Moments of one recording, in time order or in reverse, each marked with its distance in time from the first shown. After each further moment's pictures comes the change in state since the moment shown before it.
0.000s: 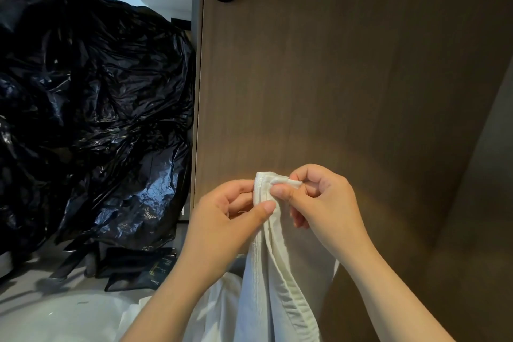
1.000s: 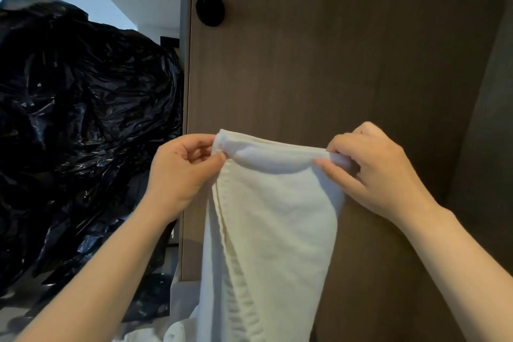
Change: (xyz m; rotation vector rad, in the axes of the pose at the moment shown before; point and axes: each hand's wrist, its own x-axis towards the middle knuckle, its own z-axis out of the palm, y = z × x) left_hand 0.090 0.025 -0.046 0.184 0.137 0.206; right_hand 0.057 -0.026 -0.091 -0.989 0.052 -0.555
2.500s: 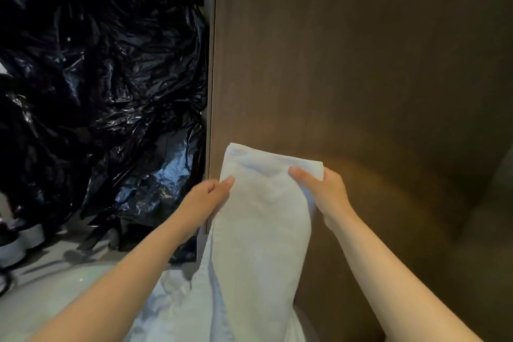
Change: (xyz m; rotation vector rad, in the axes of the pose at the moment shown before) left_hand -0.060 -0.138 -0.016 0.236 -0.188 -0.631; right_hand -0.041 -0.040 0.162 1.064 -0.132 1.074
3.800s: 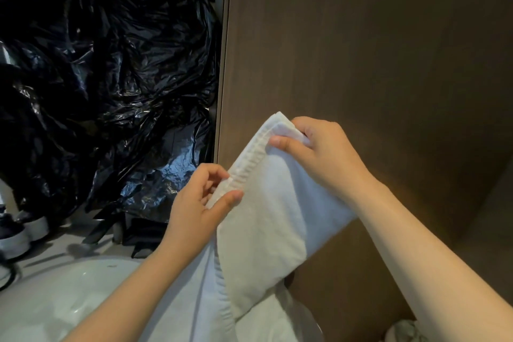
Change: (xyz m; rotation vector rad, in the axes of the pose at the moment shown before) left_hand -0.065 0.014 -0.012 -0.023 0.276 0.518; right_hand -0.033 -0.096 0.016 -0.644 -0.215 -0.703
